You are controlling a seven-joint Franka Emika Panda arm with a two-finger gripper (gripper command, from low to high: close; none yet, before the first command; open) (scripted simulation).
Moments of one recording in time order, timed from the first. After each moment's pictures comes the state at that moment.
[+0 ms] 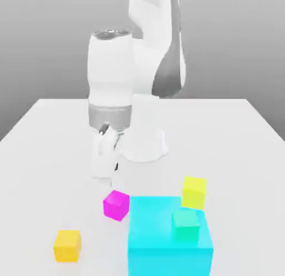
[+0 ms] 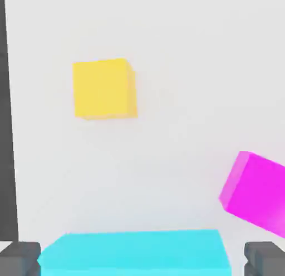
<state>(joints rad) -0.48 -0.19 0.34 -2.90 0.16 2.82 2.29</state>
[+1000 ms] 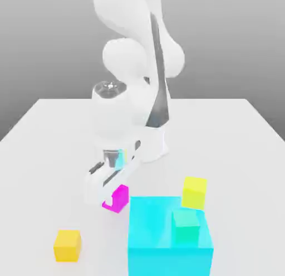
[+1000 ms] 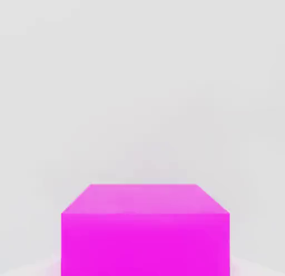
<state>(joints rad) -0.31 -0.02 0.10 -2.98 -0.02 2.96 2.65</state>
